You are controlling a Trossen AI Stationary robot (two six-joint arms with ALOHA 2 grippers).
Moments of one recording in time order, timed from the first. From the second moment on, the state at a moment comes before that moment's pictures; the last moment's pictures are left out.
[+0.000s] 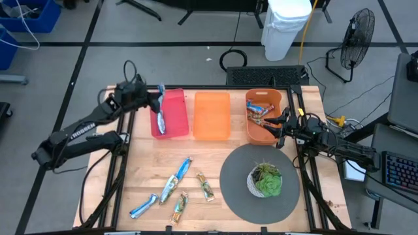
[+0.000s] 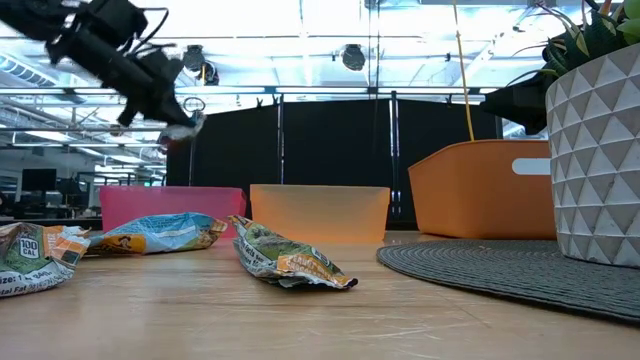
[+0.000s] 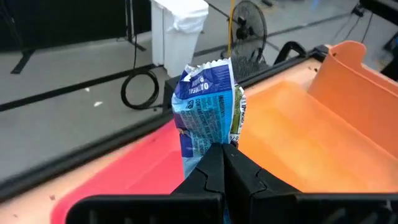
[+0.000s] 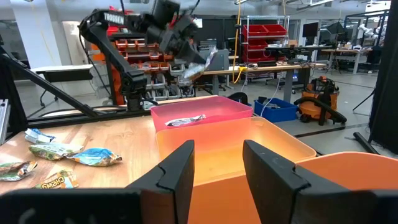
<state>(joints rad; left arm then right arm) 0.79 0.77 0.54 -0.20 0.05 -0.22 -0.33 0.01 0.02 0.04 -0.05 0.04</state>
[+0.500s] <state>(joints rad) 0.79 1.02 1.00 -0.63 0.04 -0.13 -0.33 0.01 0.02 0.03 -0.05 0.04</state>
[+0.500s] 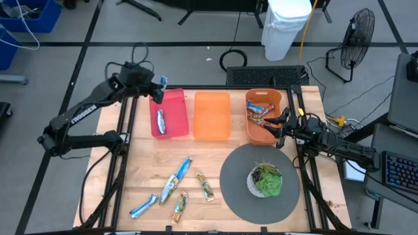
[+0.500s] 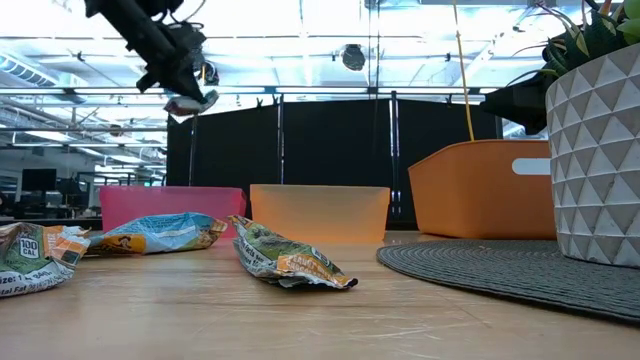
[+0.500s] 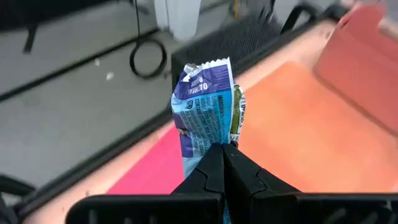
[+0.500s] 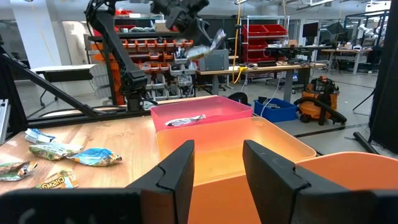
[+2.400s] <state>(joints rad) 0.72 1.49 0.86 -0.44 -0.02 -0.19 -0.33 0.01 0.02 0.04 -0.05 0.04</state>
